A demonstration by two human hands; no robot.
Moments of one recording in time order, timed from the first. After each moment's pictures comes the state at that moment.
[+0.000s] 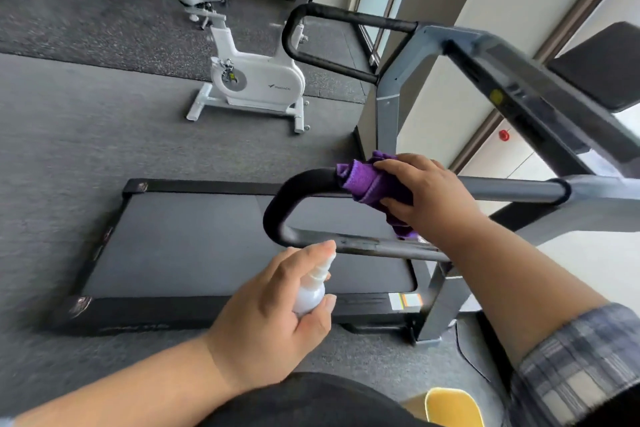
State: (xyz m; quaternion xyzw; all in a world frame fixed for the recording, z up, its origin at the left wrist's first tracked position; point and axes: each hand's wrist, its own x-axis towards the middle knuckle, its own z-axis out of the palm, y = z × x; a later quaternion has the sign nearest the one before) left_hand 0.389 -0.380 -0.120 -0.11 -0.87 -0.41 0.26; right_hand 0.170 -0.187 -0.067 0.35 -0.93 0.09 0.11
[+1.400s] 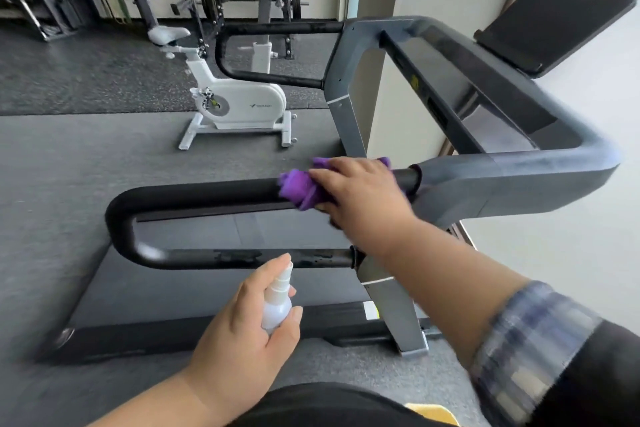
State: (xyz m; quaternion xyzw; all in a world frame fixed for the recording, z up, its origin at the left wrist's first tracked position) left_hand 0.308 -0.151 -0.130 0.00 -0.90 -0.38 0.22; right_hand 0.093 -0.019 -0.072 0.40 -0.90 0.10 0.14
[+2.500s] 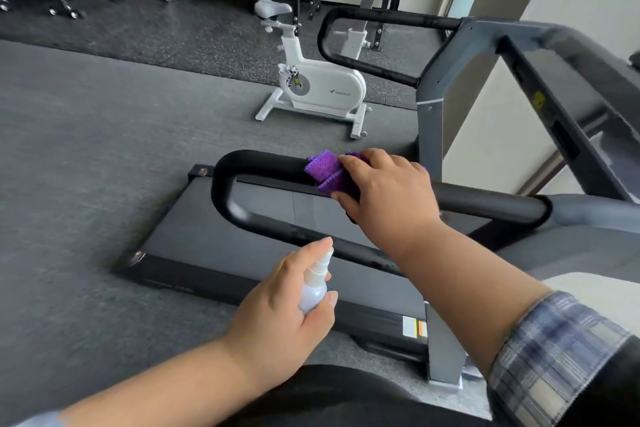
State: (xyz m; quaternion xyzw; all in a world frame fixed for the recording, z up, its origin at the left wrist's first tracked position) left_hand 0.329 -0.184 -0.125 0.12 -0.88 -0.39 0.22; right_hand 0.123 -0.115 -0.076 0.44 -0.87 0.06 0.19
